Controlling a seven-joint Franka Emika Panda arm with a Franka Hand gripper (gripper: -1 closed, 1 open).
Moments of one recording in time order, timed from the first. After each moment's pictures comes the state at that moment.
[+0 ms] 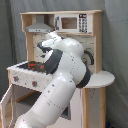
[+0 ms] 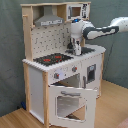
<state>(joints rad) -0.77 0.64 1.54 -1.68 -0.91 1.60 0.73</state>
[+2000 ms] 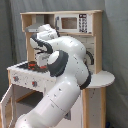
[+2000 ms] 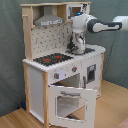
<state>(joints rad) -0.79 0.73 1.76 -1.67 -0.90 1.41 0.73</state>
